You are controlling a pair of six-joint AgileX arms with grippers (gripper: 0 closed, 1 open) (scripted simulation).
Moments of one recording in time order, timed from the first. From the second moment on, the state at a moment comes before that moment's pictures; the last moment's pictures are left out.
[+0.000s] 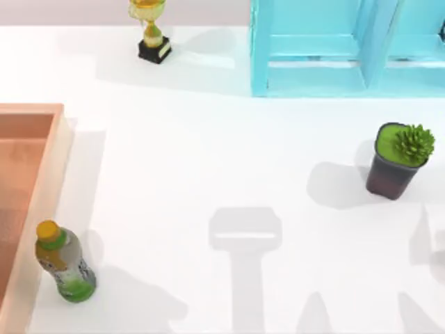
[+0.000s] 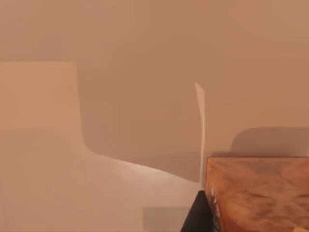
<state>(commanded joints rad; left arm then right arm) 0.34 1.75 0.97 -0.79 0.00 0.36 0.00 0.00 0.00 0.00 0.00 0.00</state>
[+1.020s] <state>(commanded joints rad) 0.27 1.69 1.04 -0.88 -0.01 0.28 0.00 0.00 0.00 0.00 0.00 0.00</state>
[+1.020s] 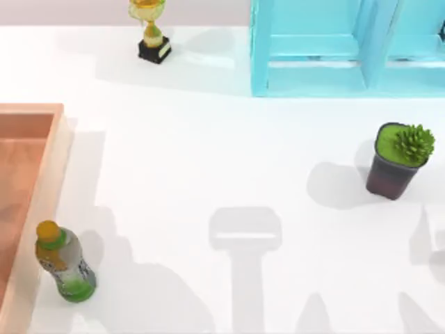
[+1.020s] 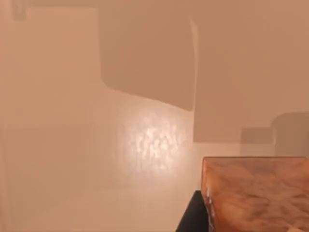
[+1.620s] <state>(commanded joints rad) -0.14 1.56 1.34 -1.31 -0.01 -0.10 0.00 0.00 0.00 0.00 0.00 0.00</state>
